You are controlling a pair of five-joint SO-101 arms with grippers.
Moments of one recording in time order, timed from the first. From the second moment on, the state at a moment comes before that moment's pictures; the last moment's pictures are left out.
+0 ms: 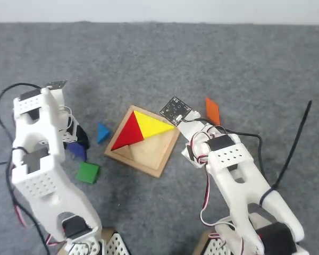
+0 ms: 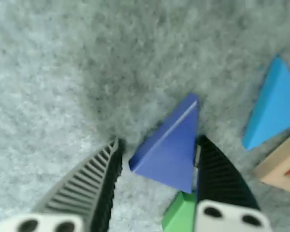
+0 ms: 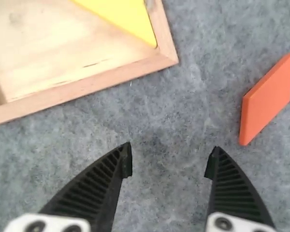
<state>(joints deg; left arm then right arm) -29.2 29.2 3.7 80.8 -13.2 -23.6 -22.9 52.7 45.2 28.4</state>
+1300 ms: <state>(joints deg) -27.1 29.1 3.3 80.7 -12.3 -23.6 -22.9 52.7 45.2 28.4</state>
